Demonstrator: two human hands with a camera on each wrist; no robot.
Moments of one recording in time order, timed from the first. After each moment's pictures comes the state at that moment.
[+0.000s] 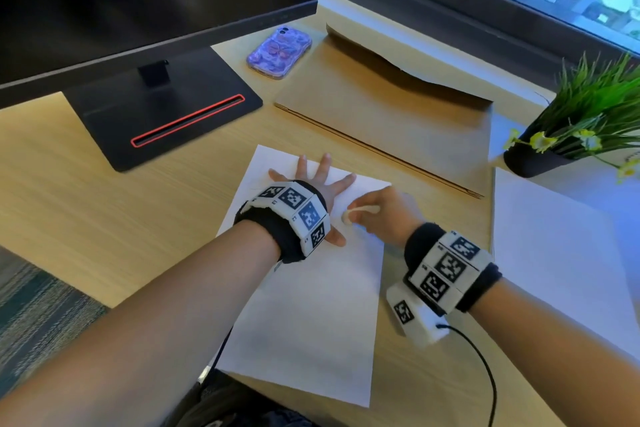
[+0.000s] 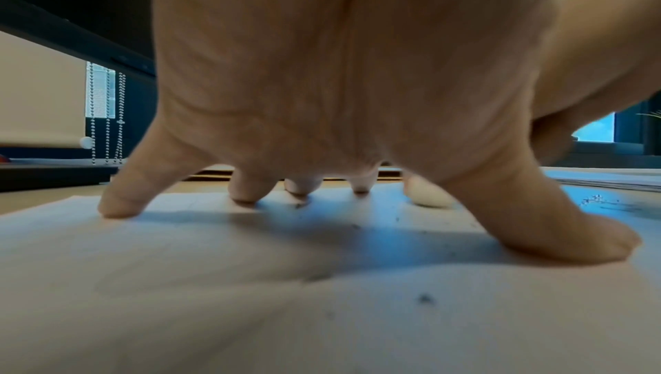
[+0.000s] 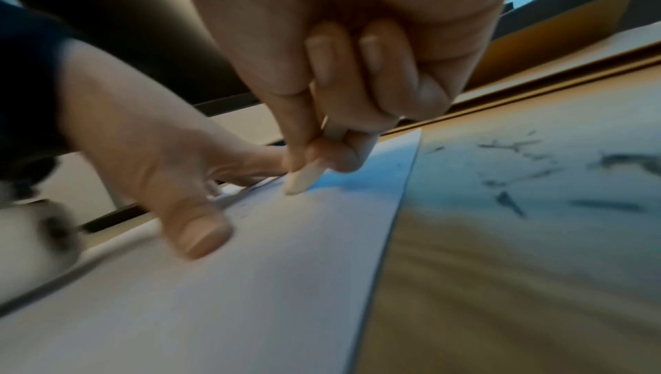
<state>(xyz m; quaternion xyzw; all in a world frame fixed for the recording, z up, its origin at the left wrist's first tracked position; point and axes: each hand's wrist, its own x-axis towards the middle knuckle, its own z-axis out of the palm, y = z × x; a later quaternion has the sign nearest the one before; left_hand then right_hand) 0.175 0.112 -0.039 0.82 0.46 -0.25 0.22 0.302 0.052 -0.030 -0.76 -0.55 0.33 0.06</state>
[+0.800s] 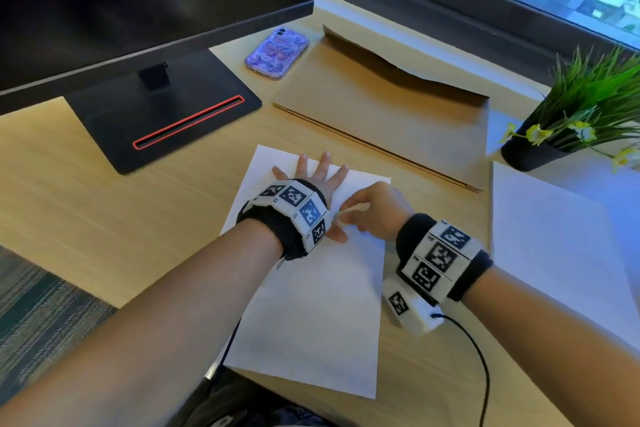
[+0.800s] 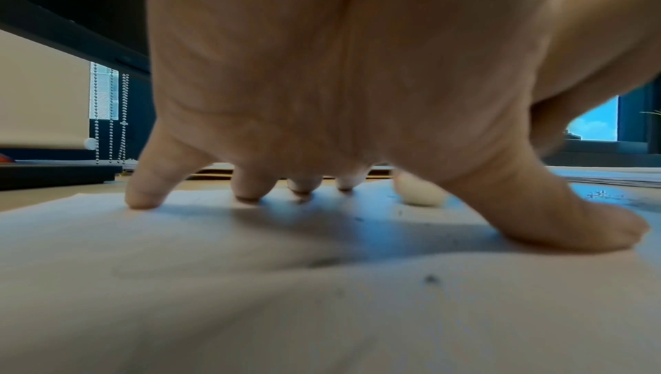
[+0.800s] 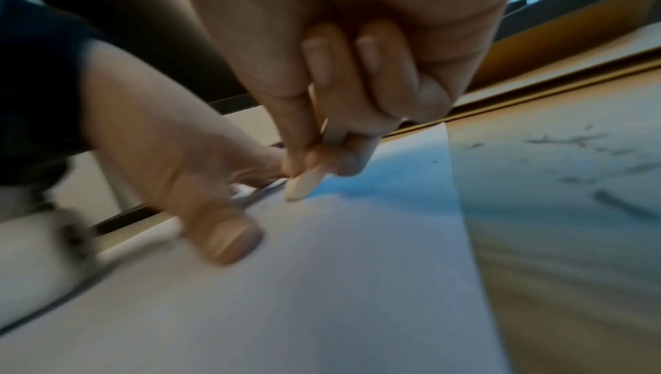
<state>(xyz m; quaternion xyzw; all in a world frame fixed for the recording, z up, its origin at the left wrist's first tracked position) 0.173 0.113 -0.044 0.82 0.47 -0.23 0.23 0.289 0.053 -0.021 -0.75 -0.55 0.36 0.06</state>
